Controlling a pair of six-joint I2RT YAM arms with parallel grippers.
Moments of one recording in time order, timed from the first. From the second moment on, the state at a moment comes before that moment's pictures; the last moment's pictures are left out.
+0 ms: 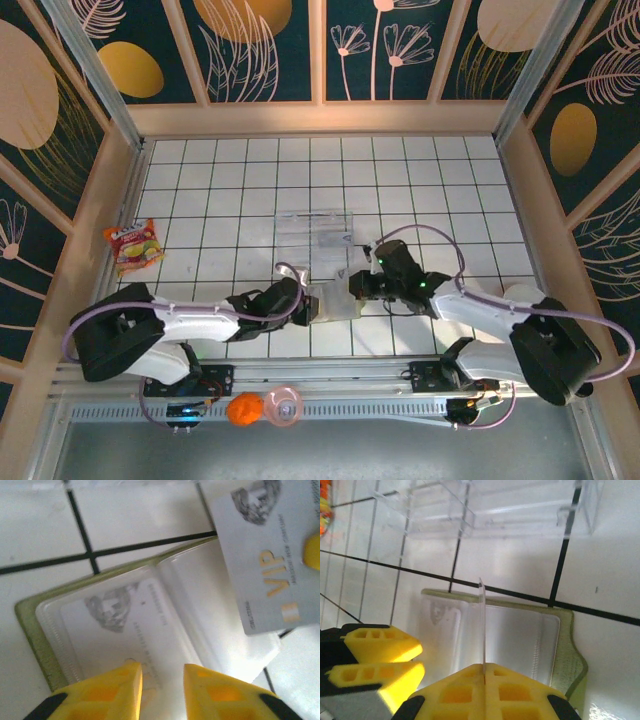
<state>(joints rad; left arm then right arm) -1.06 1.36 0.43 0.19 -0.08 -0.81 0.72 1.16 0.46 -0.06 -0.28 0.69</state>
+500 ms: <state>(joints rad) -0.84 1.05 0.29 0.65 0.27 -0.80 0.72 0.91 0.40 0.28 -0.41 0.77</state>
